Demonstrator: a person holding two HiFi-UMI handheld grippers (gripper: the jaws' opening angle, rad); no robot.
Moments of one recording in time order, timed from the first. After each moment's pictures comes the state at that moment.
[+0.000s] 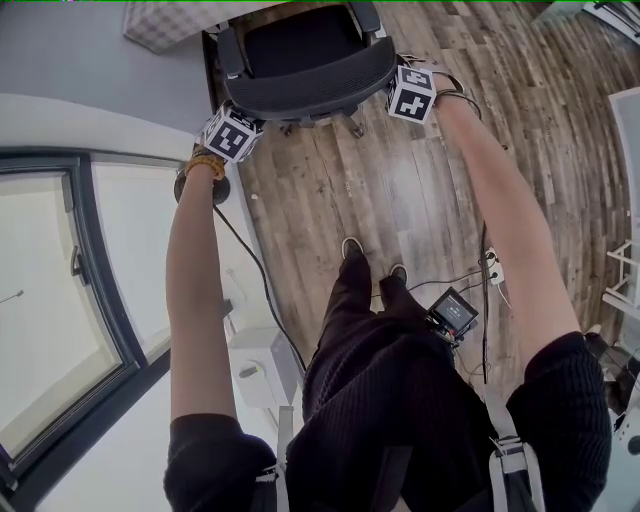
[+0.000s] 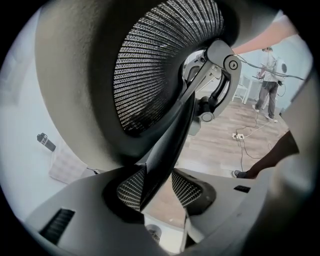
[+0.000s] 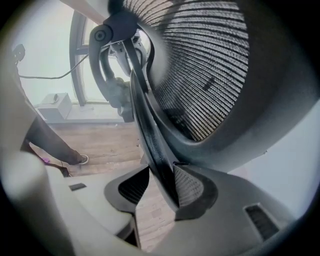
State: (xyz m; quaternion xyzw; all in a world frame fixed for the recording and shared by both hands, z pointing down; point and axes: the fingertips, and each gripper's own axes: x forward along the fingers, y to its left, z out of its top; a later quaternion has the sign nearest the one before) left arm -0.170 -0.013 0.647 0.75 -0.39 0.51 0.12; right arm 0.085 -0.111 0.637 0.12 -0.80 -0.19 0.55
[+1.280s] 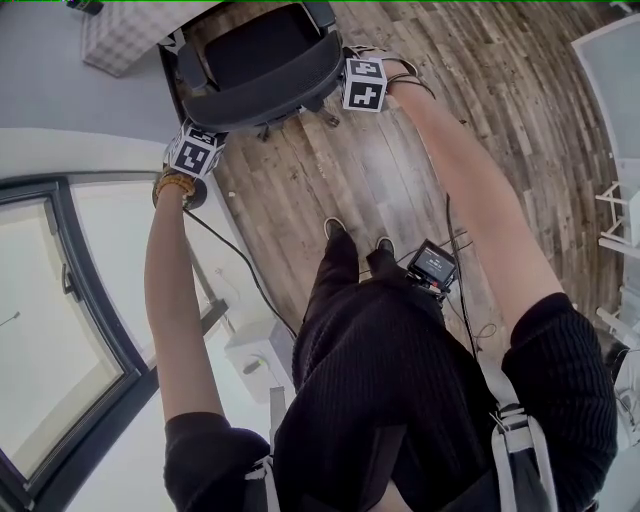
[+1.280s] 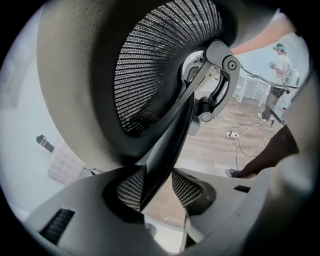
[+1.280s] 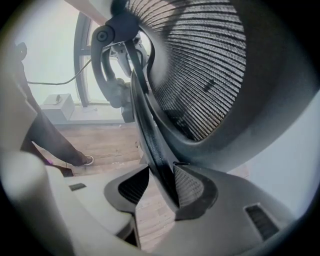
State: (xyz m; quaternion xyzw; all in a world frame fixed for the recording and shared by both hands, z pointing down) left arm -0.139 0.056 0.642 0.76 -0.38 0.52 0.10; right arm 0.120 -0.038 0.639 0.13 -0.81 -0.19 0.55
